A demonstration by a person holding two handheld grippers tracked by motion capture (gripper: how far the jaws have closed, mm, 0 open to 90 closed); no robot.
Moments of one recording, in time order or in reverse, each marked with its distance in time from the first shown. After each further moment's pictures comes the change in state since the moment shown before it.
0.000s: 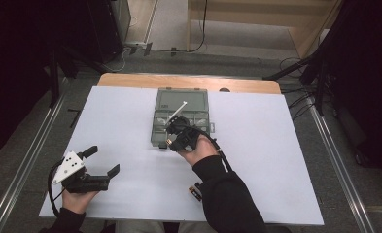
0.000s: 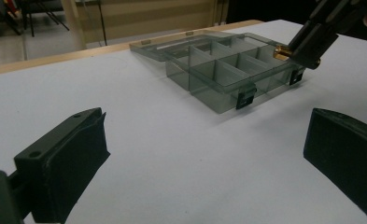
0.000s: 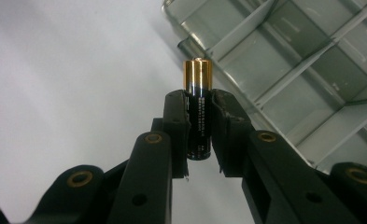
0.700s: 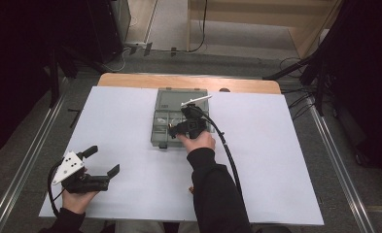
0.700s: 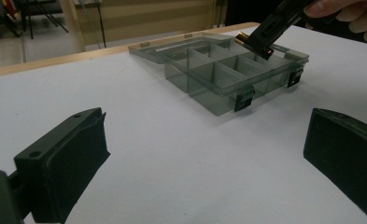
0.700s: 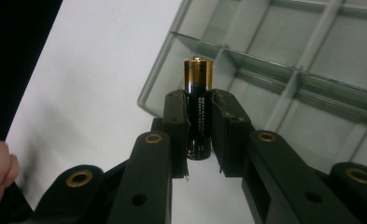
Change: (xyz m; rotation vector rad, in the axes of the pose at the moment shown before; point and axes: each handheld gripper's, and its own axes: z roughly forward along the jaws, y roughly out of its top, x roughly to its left) left arm 0.000 0.000 -0.001 -0.008 -0.004 -0.001; right arm -0.053 0.003 0.019 -0.195 0.248 0.467
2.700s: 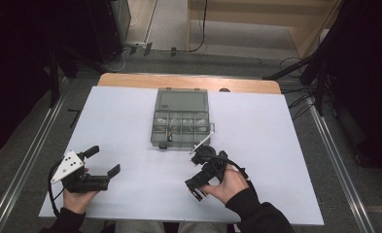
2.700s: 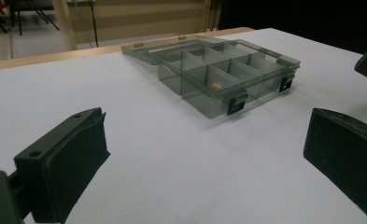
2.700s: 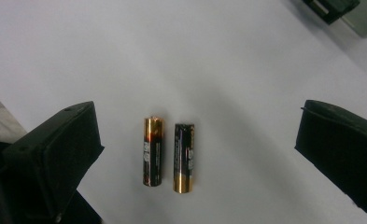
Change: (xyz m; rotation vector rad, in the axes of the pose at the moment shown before) left arm 0.002 -0.001 0.002 -0.007 -0.032 -0.034; right arm 0.020 -0.116 -0.048 0.276 -0.284 -0.419
